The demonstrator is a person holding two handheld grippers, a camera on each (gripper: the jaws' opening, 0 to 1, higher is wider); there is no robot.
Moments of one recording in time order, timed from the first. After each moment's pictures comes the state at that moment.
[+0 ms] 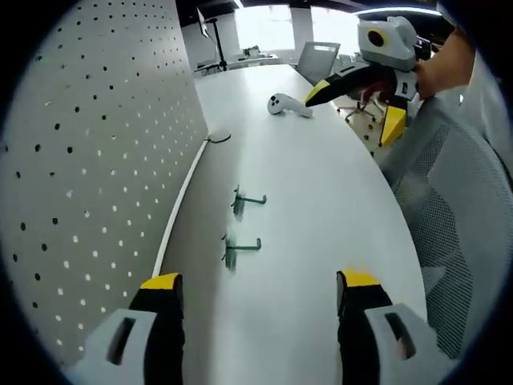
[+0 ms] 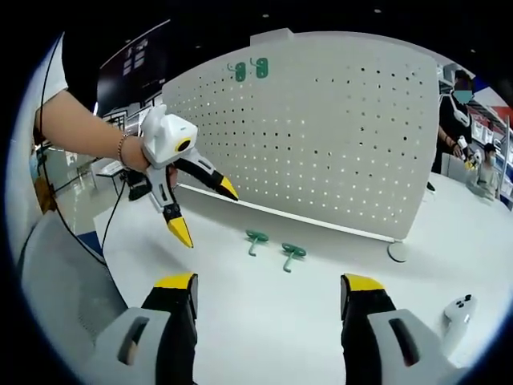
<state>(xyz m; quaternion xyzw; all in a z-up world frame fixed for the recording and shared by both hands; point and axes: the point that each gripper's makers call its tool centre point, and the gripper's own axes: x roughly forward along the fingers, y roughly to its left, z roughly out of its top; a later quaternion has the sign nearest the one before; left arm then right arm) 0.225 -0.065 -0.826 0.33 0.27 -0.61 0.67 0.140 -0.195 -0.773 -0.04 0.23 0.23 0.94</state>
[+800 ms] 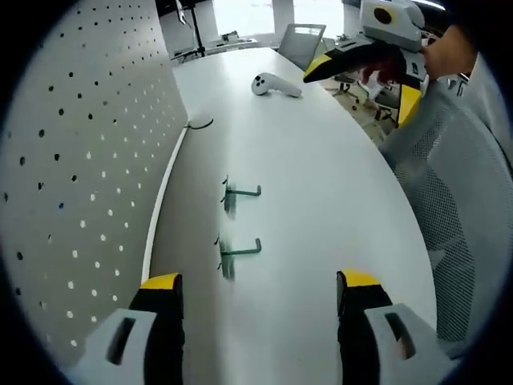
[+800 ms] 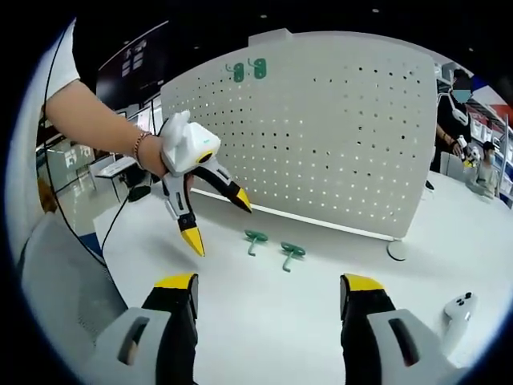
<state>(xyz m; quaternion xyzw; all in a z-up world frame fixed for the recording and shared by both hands) 0.232 -0.083 -0.852 0.37 0.30 -0.63 0.61 0.139 -0.197 -0.773 -0.04 0.23 0.23 0.94</state>
